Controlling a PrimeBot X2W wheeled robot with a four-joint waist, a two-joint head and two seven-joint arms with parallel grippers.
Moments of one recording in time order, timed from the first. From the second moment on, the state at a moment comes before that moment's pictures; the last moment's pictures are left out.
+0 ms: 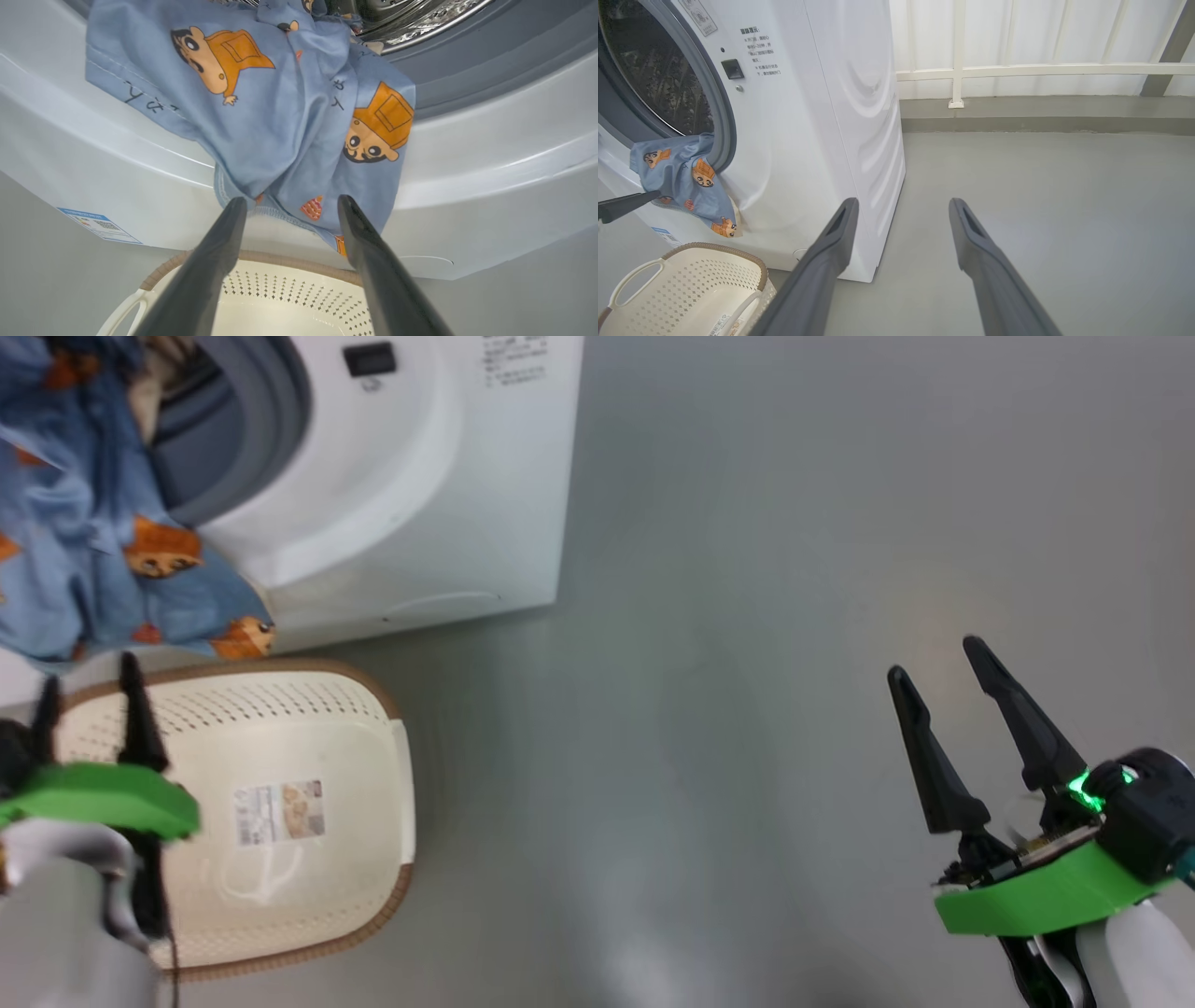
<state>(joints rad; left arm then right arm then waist) -0.53 0.22 -0.02 0.65 -0.43 0.01 -0.23 -0.16 -0.26 0.13 -0.09 0.33 0.13 -0.26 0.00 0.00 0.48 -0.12</state>
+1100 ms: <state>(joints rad) -0.69 0.44 -0.06 0.51 -0.53 -0.08 0.32 -0.25 -0.21 0.15 -0.09 0.36 0.13 -0.26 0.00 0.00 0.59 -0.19</state>
